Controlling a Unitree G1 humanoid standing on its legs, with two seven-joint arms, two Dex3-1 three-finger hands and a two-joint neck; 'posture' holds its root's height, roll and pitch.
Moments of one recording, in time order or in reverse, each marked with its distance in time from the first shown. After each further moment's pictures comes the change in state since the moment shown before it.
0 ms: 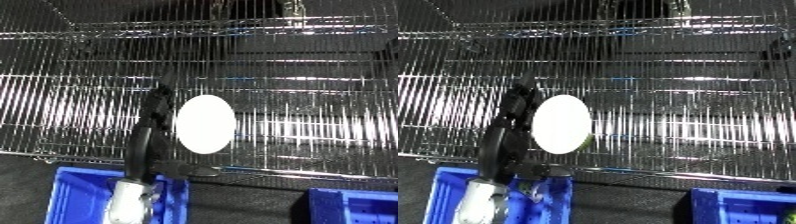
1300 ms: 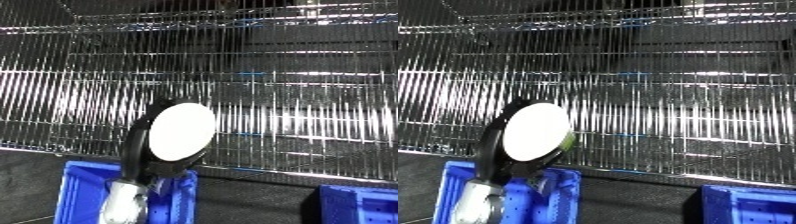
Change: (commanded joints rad) left arm 0.095 0.036 0.059 0.000 -0.099 -0.061 -0.078; right arm 0.050 0.031 -0.038 0.044 0.027 -0.041 -0.045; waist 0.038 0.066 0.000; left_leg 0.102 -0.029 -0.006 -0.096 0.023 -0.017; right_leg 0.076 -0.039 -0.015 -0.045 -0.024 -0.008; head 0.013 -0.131
